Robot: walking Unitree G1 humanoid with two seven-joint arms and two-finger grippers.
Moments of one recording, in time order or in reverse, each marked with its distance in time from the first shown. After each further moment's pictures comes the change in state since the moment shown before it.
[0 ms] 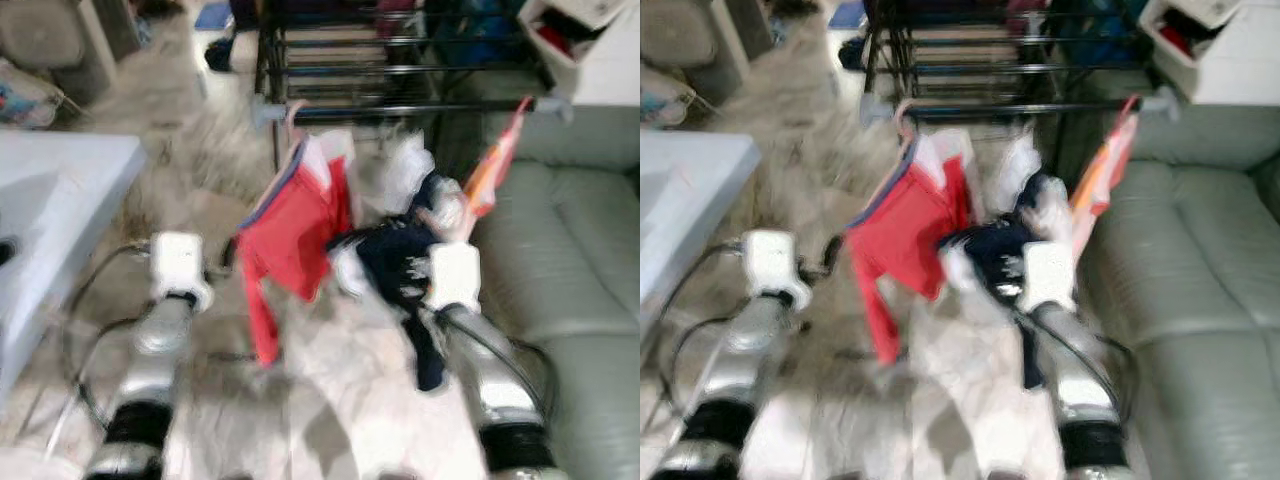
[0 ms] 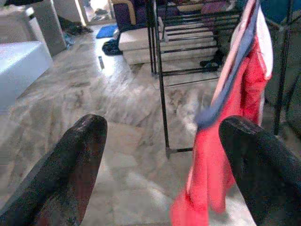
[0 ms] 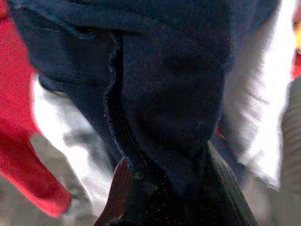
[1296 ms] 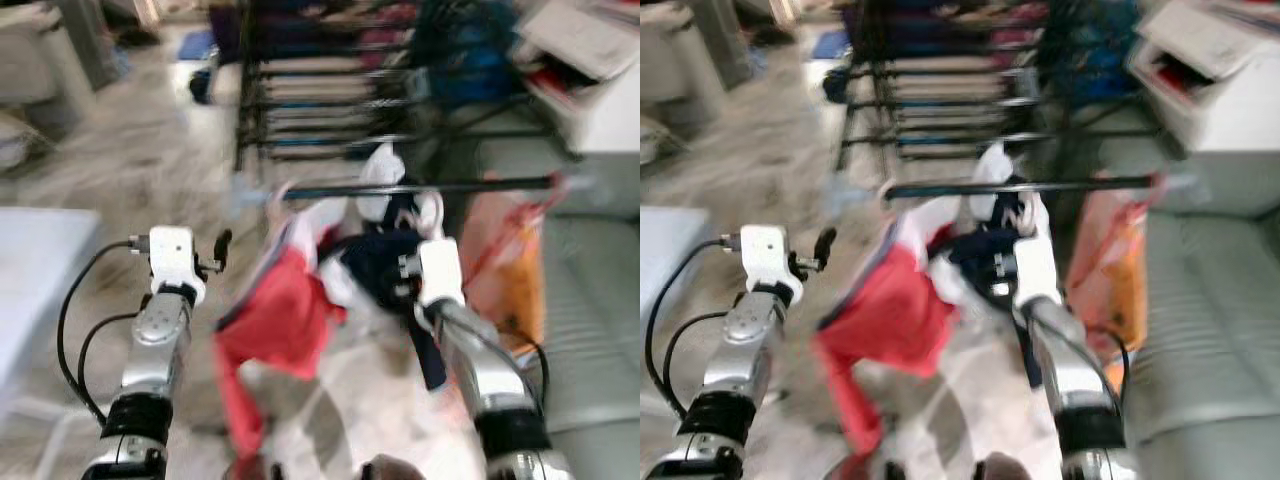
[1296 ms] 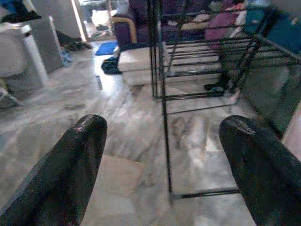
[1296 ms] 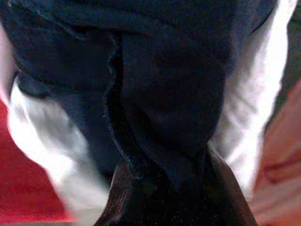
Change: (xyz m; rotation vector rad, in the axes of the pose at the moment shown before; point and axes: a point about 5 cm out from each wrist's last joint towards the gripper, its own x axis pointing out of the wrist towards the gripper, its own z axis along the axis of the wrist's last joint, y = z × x) left arm 0.007 -0.007 0.007 -0.020 -0.015 -0.002; right arm 0.012 -0.007 0.006 -0.065 0.048 0.018
